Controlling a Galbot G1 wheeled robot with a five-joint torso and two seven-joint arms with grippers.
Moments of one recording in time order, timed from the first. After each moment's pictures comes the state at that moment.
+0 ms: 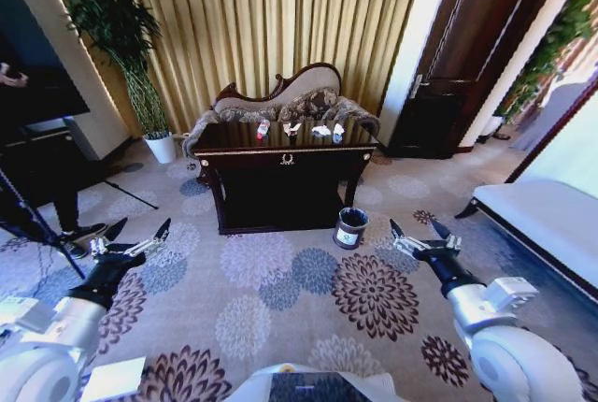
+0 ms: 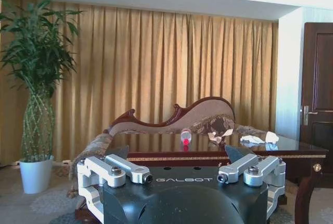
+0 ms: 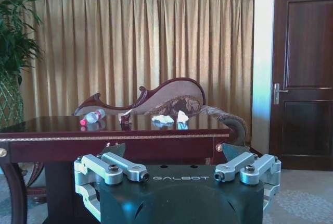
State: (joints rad) left arm 1.82 -1.25 -1.18 -2.50 -0.71 0.30 0.19; right arm -1.81 1.20 0.92 2.50 0.56 -0.29 0.06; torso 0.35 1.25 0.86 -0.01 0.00
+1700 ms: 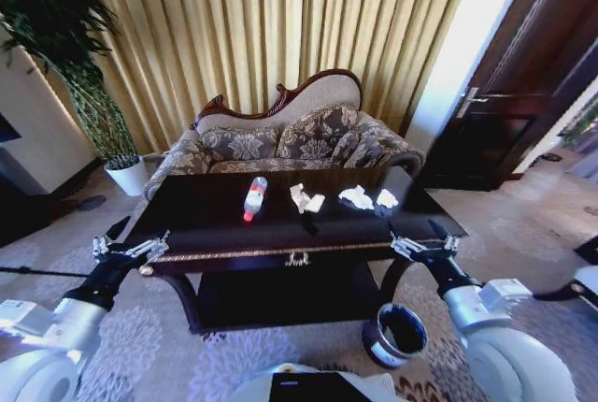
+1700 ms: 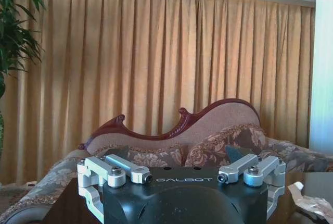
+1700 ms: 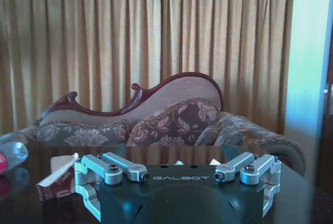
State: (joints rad) left arm 1.83 -1.26 -1.18 -2.50 -0.72 0.27 0.22; right arm -1.80 1.21 0.89 2.50 0.52 -0.29 0.06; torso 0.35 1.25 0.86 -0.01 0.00
